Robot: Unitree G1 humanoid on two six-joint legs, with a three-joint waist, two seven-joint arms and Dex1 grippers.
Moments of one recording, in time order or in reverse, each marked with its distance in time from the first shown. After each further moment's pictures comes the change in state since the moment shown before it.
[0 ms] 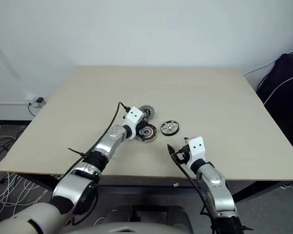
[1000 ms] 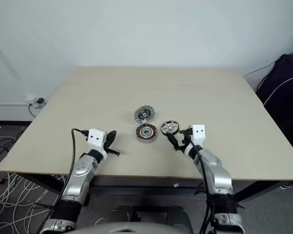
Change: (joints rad) left arm 0.573 0.072 0.117 -0.563 -0.088 -0.104 0.184; right arm -0.271 0.063 -0.149 0.148 0.216 0.271 0.003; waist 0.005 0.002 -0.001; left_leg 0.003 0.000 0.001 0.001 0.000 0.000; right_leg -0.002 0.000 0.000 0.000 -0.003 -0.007
